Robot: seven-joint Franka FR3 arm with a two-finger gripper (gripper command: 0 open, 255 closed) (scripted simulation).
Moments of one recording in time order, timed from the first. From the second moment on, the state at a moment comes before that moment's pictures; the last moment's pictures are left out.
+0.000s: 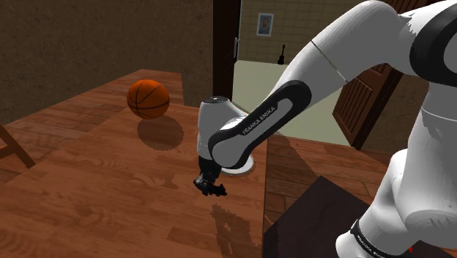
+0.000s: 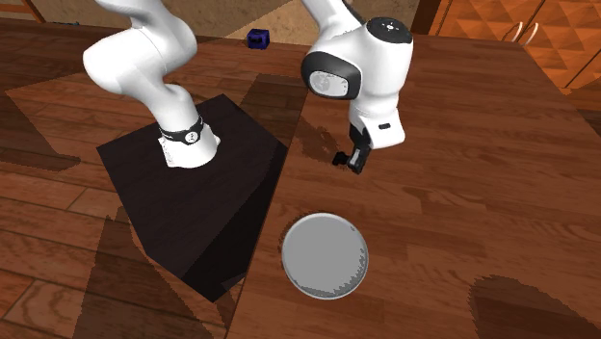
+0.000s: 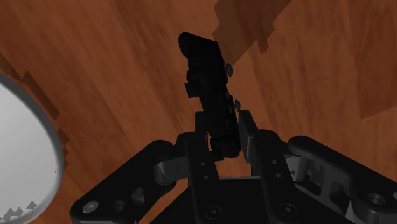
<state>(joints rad) 0.30 0.19 0.22 -2.30 0.08 2.52 0.17</state>
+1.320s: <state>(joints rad) 0.20 0.07 0.15 -2.24 0.12 2.33 -0.01</state>
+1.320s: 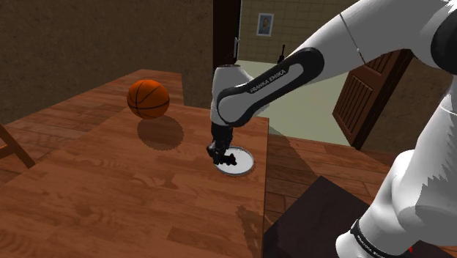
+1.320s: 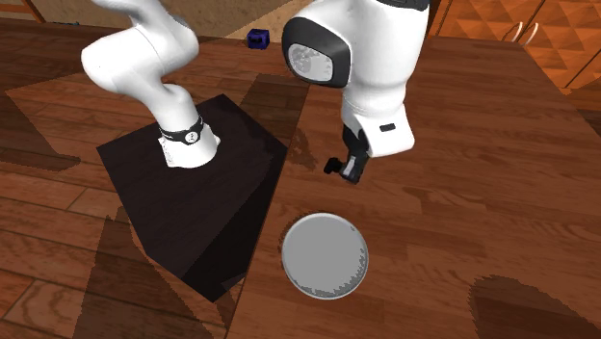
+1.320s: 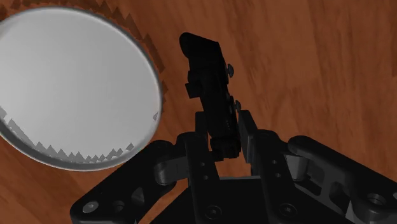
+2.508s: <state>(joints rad) 0.06 0.24 0.04 -2.12 0.12 2.35 -0.27</state>
